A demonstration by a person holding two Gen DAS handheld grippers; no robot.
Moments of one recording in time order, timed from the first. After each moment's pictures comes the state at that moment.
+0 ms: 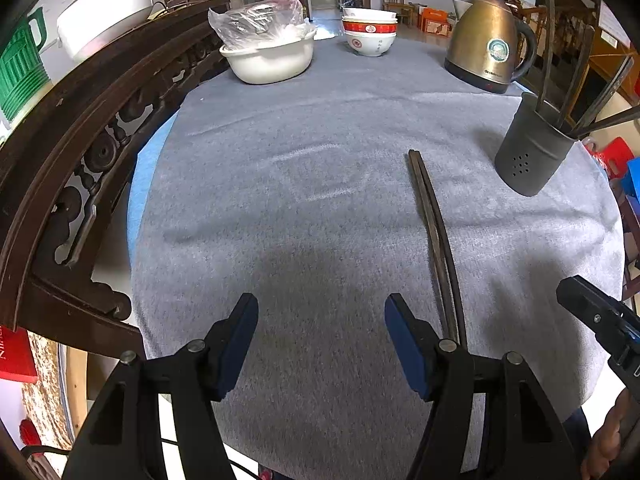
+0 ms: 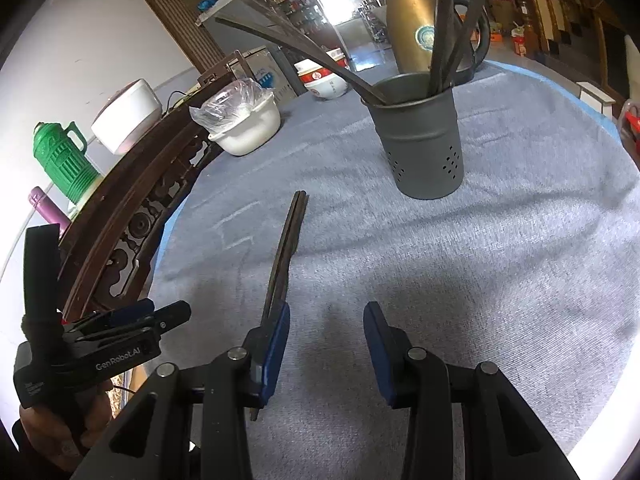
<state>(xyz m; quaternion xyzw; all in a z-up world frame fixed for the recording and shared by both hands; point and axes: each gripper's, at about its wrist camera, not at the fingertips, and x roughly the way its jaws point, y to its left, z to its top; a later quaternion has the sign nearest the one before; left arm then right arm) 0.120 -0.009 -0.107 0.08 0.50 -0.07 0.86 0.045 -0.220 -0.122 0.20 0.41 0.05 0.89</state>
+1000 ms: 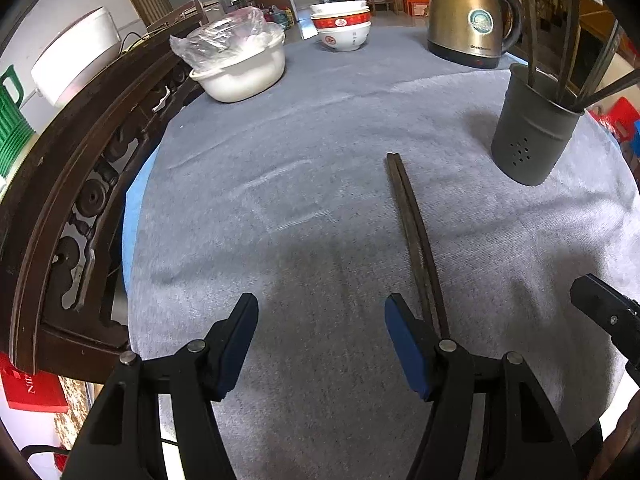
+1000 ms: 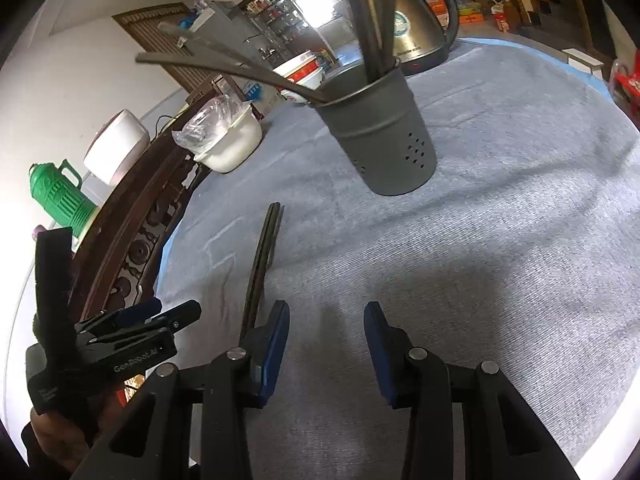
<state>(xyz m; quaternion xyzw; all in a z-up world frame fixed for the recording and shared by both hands) 0.141 -0.058 -0.114 0.15 0.49 -0.06 0.85 0.048 -0.257 -0.139 0.26 0.40 0.05 0.88</state>
